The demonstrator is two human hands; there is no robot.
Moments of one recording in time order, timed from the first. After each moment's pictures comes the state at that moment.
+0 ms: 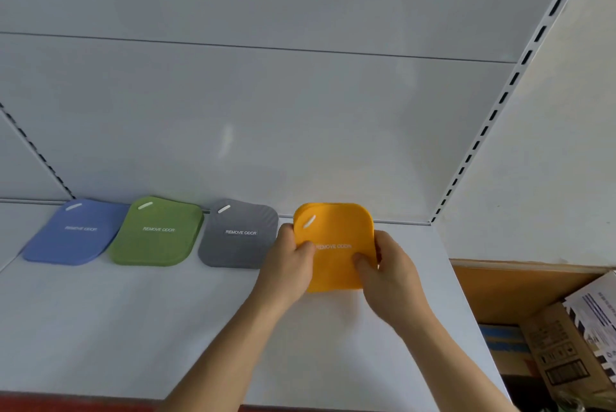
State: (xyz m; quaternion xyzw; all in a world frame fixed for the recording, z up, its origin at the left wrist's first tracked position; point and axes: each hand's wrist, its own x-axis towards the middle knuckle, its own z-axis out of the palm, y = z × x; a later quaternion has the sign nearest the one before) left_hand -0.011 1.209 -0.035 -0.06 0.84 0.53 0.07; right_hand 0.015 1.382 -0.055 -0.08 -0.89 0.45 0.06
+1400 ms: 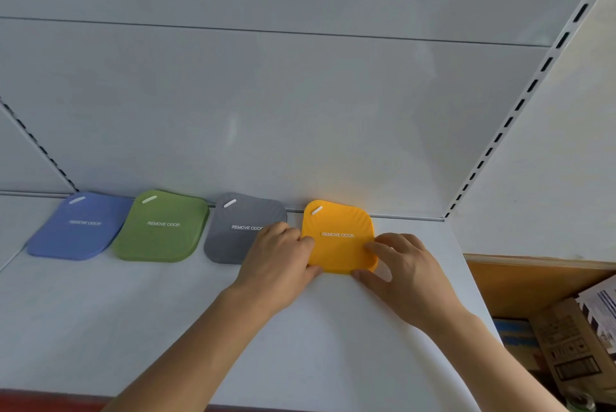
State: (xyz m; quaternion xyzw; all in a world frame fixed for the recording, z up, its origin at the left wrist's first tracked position) left_hand -0.035 1.174 -0.065 0.24 0.96 0.06 -0.08; right_hand -0.001 1.425 -0.091 0.11 -0.98 0.13 0.11
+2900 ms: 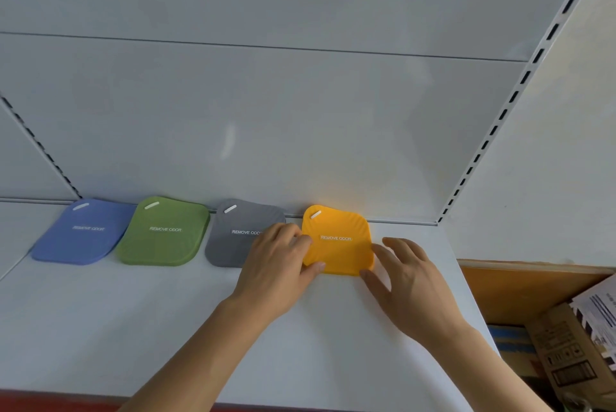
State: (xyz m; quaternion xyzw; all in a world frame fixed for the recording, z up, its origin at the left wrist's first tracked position) left_hand -0.031 1.167 -0.079 0.22 0.96 0.13 -0.14; right_hand 0.019 1.421 -0.081 0.06 -0.99 0.08 0.10
